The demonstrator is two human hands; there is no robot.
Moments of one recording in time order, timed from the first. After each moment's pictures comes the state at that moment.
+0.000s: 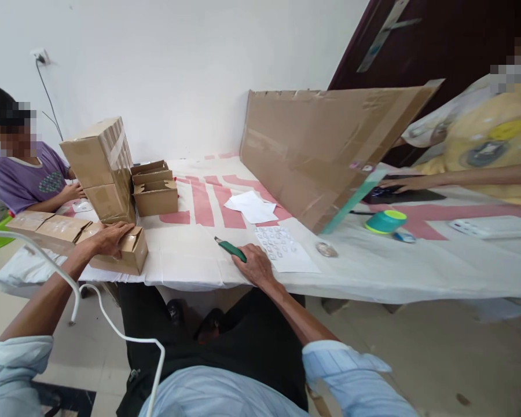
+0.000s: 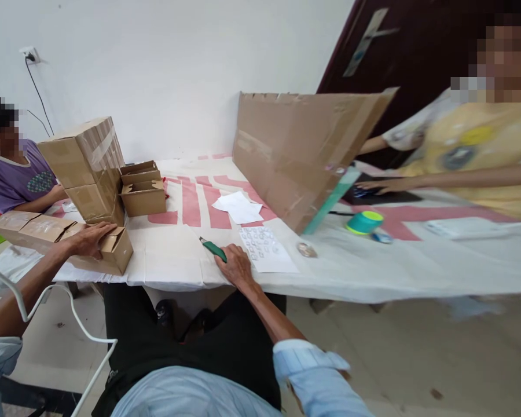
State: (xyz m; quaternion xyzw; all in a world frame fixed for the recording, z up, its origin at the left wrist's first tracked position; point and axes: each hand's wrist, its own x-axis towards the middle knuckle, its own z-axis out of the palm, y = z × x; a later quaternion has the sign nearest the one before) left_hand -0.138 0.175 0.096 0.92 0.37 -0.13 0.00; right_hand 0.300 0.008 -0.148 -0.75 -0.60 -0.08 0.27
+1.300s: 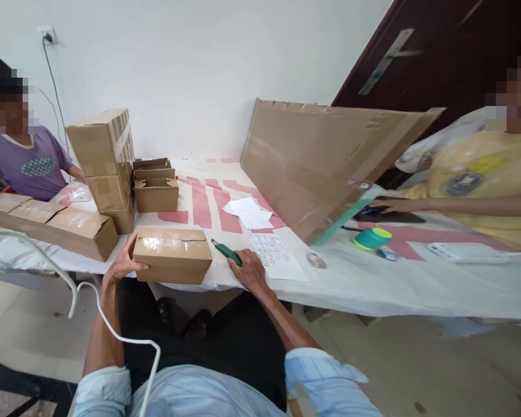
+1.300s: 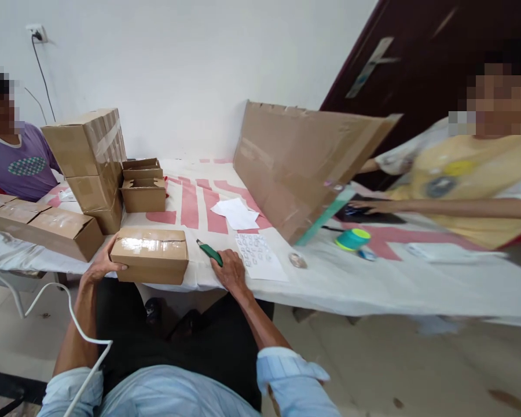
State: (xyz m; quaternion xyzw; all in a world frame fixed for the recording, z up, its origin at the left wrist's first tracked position) left_hand -0.112 0.105 -0.024 0.71 0.34 0.35 0.51; right_hand 0.311 0.007 -0.165 -0.73 -0.61 -0.09 0.28
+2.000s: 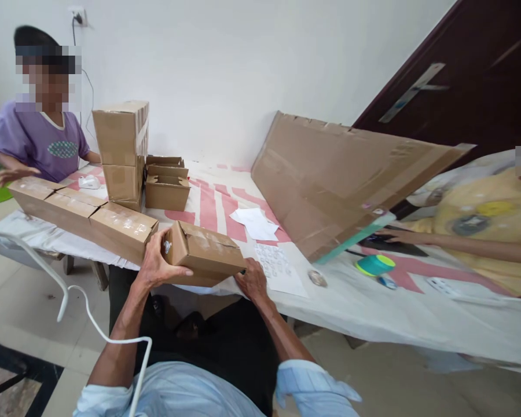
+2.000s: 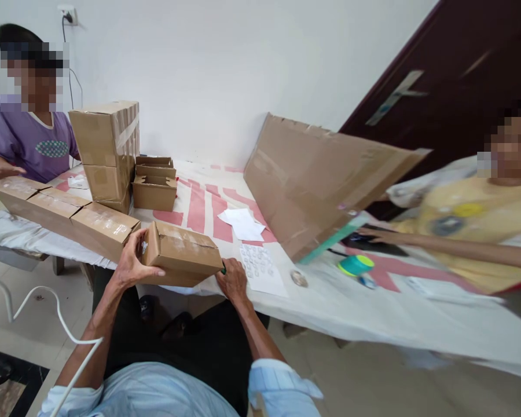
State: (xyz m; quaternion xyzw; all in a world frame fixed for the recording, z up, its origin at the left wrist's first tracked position) left_hand -0.042 0.042 -0.021 0.74 0.36 0.48 0.31; right_hand 0.308 -0.002 -0.162 -0.73 -0.60 -0.08 0.31
